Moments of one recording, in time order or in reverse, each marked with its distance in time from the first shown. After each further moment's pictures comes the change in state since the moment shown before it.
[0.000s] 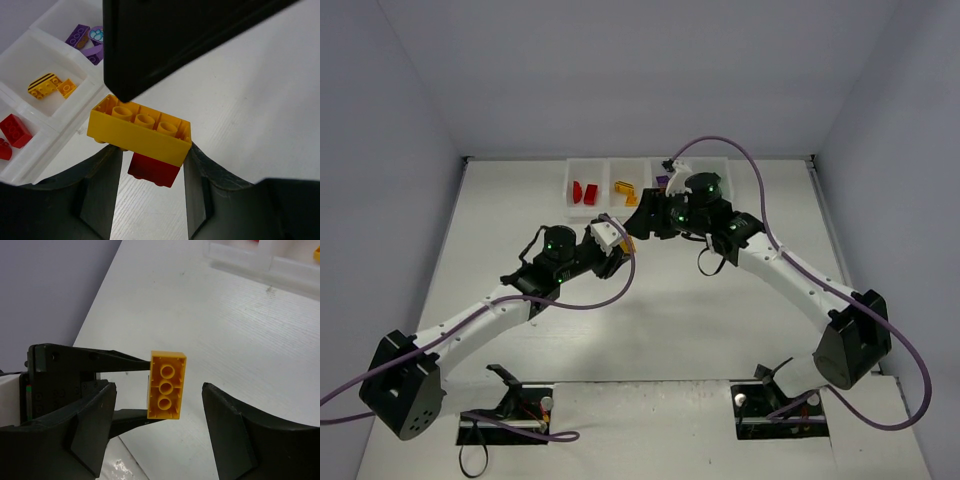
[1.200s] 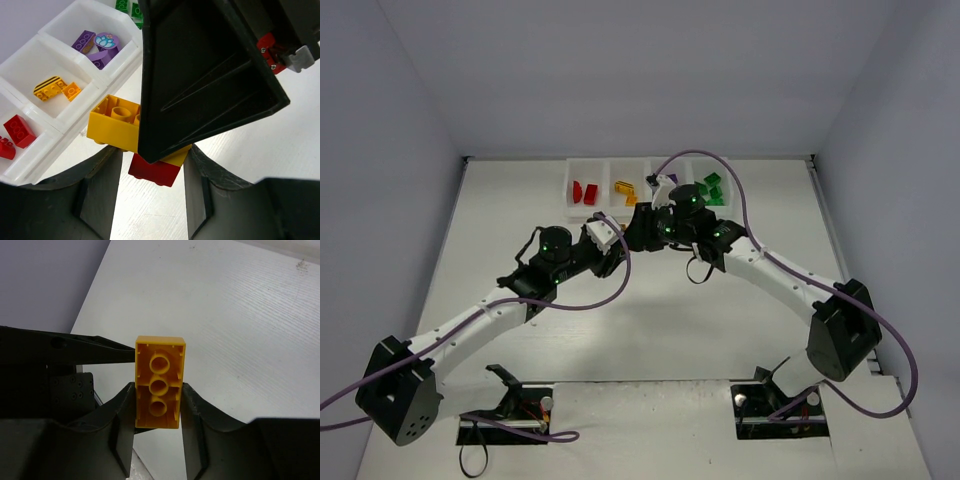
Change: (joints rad) left arm 0.000 -0.033 -0.008 0.012 -0.004 -0.026; right arm 0.075 0.056 -0.057 0.061 -0.005 0.016
